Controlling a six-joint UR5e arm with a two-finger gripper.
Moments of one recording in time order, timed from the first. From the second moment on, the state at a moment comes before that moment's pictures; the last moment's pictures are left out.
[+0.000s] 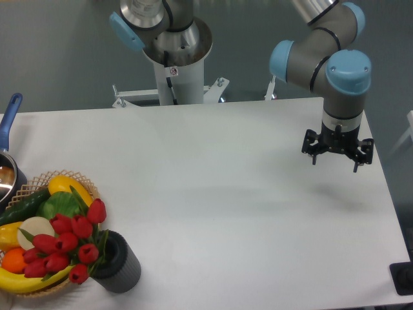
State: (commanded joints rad) arm 2.83 -1.95 -1.70 -0.82 1.58 1.18
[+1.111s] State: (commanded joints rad) arm 2.80 -1.94 -1.81 -0.65 1.27 1.17
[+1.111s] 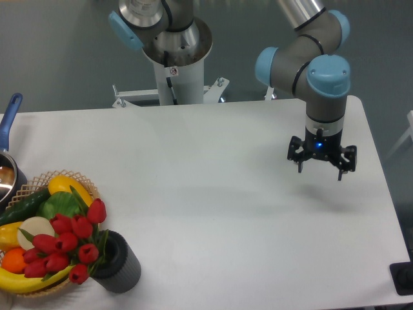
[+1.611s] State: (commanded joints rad) arm 2.68 -1.92 -1.83 -0.65 1.02 1.16
